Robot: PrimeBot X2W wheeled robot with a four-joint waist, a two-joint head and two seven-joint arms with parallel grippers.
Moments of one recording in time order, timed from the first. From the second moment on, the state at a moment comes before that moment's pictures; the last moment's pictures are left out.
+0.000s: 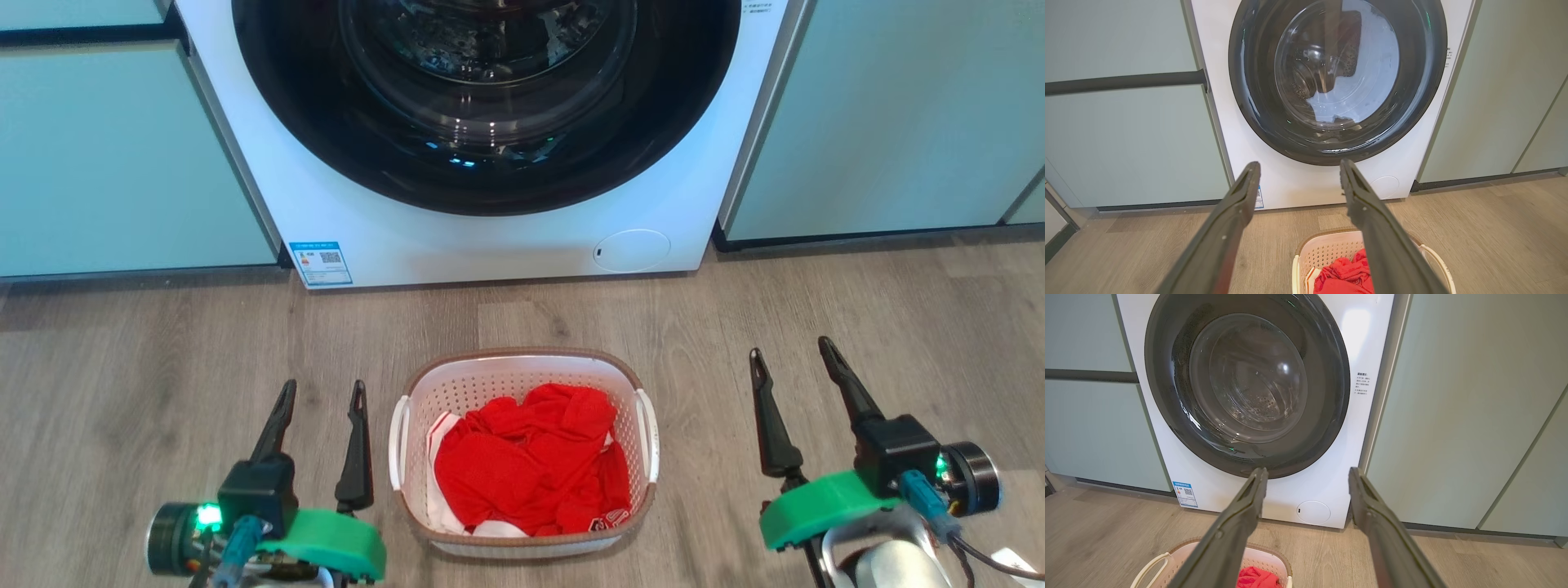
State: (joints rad) left arm 0.09 0.06 -0.21 0.08 -0.10 0.07 -0.25; right arm 0.03 -0.04 0.10 0.06 0.04 0.13 -0.25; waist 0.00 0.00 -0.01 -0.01
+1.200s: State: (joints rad) left arm -0.41 0.04 -0.21 0.36 -0.10 0.03 -0.25; right arm -0.39 -0.04 0.06 0.27 0.05 0.13 -0.25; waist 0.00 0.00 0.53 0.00
